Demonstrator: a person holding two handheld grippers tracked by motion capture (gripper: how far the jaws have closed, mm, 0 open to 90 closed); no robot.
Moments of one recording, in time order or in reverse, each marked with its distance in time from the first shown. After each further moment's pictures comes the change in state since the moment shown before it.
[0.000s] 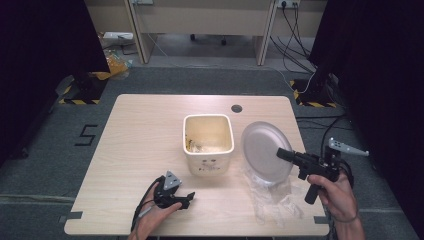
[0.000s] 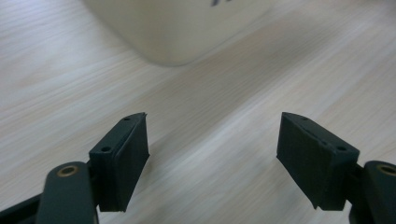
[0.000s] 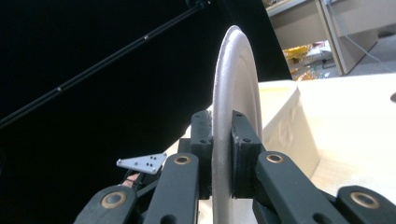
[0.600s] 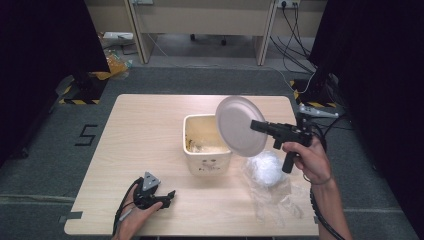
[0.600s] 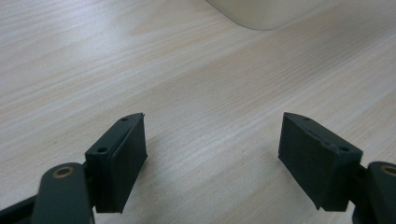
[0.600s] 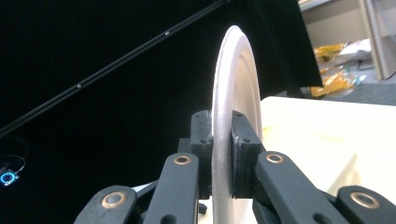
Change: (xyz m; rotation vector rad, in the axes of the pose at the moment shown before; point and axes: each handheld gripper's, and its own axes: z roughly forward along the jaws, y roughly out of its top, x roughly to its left) left arm 0.035 -0.024 -0.020 0.010 0.089 -0.053; right arm 0.005 0.055 0.087 0.062 0.101 -0.012
